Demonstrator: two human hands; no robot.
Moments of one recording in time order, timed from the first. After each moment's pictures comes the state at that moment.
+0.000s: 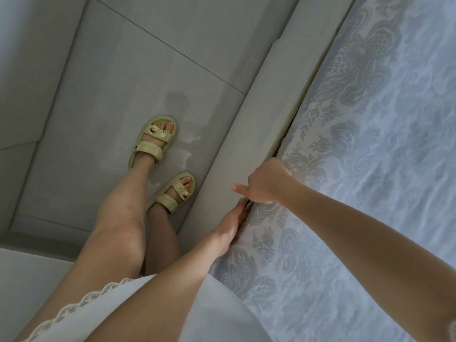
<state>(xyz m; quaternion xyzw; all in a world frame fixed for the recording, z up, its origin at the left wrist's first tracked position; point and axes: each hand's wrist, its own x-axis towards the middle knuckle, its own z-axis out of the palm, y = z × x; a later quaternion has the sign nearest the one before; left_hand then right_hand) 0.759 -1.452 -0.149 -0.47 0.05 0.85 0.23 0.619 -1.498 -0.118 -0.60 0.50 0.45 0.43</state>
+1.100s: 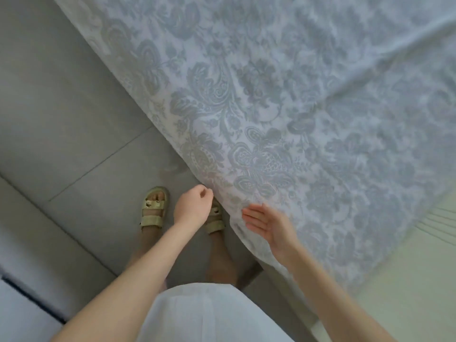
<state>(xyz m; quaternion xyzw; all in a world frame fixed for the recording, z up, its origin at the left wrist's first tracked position) 0.704 -1.524 -0.086 -0.16 0.80 0.40 0.42 0.760 -1.355 -0.026 -0.56 -0.46 0.64 -0.26</state>
